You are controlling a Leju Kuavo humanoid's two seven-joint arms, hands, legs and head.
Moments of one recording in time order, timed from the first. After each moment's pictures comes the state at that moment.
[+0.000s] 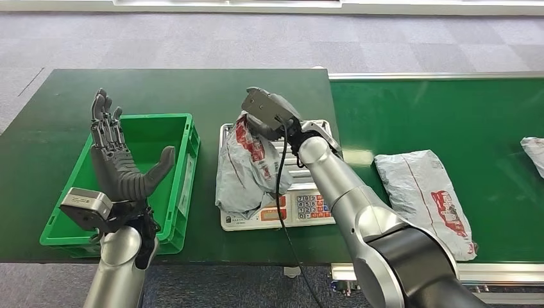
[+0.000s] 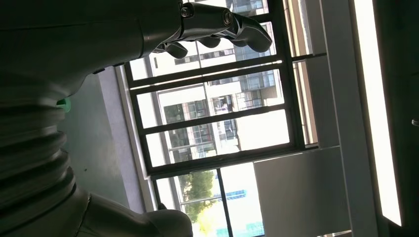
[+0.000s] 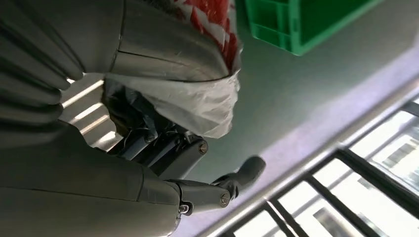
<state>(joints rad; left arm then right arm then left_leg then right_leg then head) -0.28 -0.15 -0.19 -1.47 -0.07 0.34 -0.55 -0.95 0.27 0.33 -0.40 0.59 0.19 -0.20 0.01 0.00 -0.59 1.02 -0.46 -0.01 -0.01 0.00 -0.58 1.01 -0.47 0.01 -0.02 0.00</state>
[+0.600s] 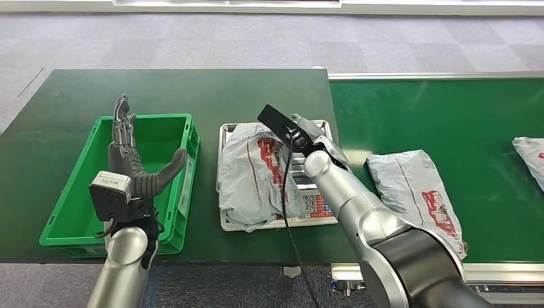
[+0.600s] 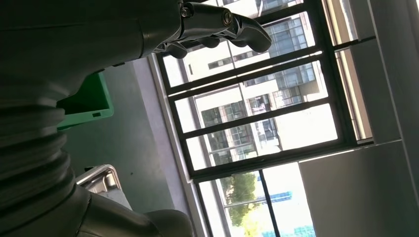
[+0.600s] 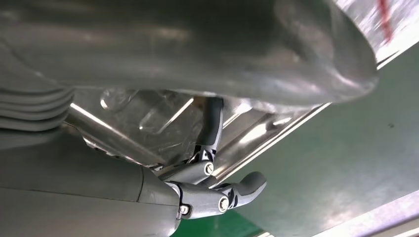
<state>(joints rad) -0.28 -0.15 -0.19 -1.42 -0.19 0.37 -0.42 -0.93 0.23 0.38 -0.31 0.66 0.01 0.21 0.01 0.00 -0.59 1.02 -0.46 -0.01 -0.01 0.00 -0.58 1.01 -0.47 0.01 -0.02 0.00</state>
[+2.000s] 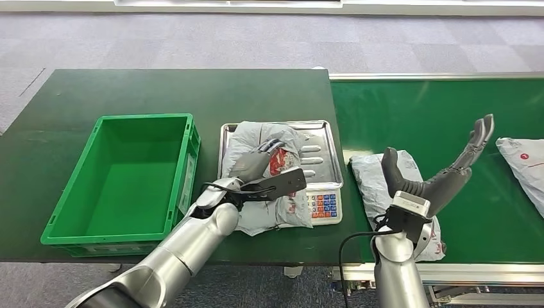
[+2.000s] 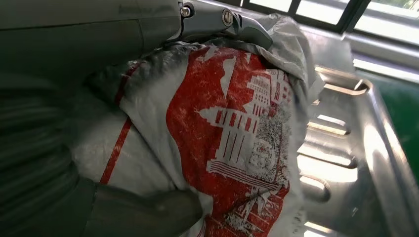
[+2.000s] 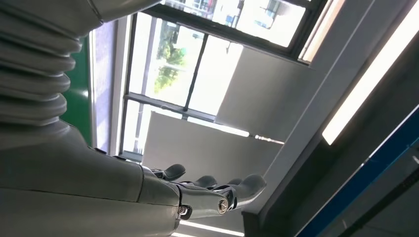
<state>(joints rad) -0.72 -0.34 -0.54 -0.56 -0.74 0.09 0.08 -0.16 0.14 0.16 -1.52 0.32 -0.70 -0.70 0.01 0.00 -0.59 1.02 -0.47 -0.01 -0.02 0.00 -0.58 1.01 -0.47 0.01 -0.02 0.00</state>
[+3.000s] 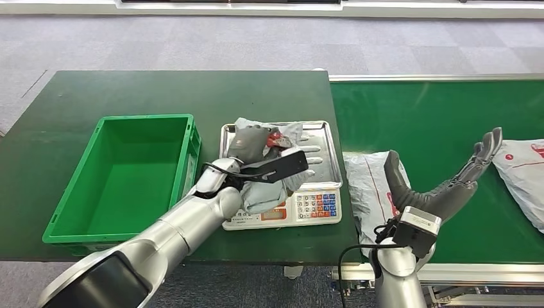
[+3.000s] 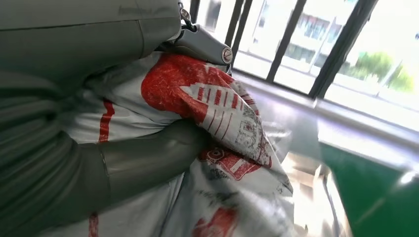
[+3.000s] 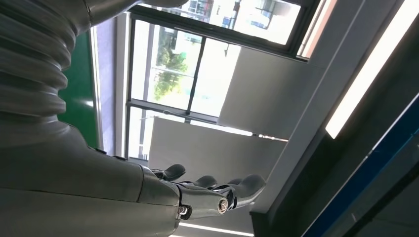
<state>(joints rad) -0.92 -0.31 -0.79 -0.39 -0.51 0.44 -0.02 -0.09 0.15 0.18 -1.59 0.28 -0.69 -0.70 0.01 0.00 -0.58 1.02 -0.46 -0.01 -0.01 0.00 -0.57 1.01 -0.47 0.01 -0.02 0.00</state>
